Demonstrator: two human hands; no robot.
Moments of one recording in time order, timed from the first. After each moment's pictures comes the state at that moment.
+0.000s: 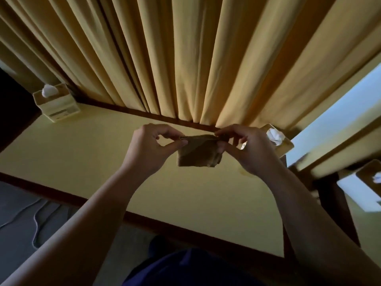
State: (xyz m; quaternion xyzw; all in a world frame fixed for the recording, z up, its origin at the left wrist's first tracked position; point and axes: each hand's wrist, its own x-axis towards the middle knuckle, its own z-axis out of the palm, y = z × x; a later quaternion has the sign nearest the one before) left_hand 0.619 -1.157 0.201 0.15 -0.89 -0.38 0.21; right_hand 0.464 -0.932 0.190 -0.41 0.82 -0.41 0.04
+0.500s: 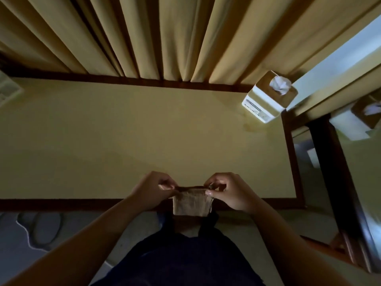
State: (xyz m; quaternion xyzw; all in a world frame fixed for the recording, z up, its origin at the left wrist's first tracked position) left_hand 0.686 -1.247 0.006 0.12 -0.83 -0.50 -0.22; right_hand 0.604 -0.972 0.012 -0.18 0.86 -0.33 0.35
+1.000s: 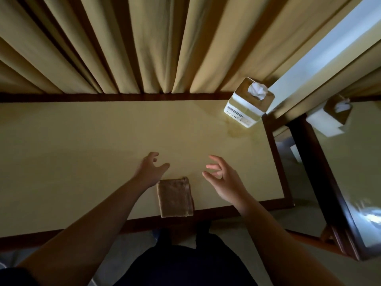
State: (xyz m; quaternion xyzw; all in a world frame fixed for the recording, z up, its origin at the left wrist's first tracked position) left_hand 0.583 -1.249 -0.023 0.26 -0.81 -0.48 -0.22; right_hand 0.572 -0.984 0.014 -0.03 0.89 -0.39 0.25
